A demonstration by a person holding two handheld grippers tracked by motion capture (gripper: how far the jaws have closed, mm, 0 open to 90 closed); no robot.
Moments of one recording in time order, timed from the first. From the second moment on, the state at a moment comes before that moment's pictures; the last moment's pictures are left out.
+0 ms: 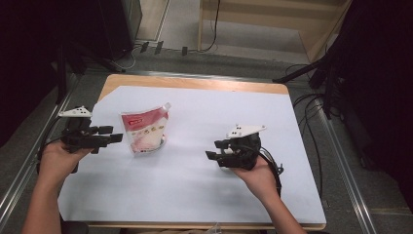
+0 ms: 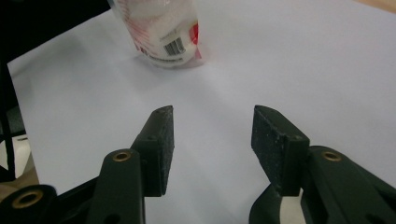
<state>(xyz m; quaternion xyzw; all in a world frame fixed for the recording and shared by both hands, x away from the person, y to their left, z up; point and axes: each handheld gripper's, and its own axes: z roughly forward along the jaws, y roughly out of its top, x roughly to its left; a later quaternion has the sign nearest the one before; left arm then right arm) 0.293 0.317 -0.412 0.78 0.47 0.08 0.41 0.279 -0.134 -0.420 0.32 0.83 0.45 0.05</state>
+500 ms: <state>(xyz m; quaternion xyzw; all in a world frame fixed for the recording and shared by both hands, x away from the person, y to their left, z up) 0.297 0.311 -0.414 0.78 0.47 0.09 0.41 0.282 -0.176 -0.379 0.35 0.81 0.47 0.08</state>
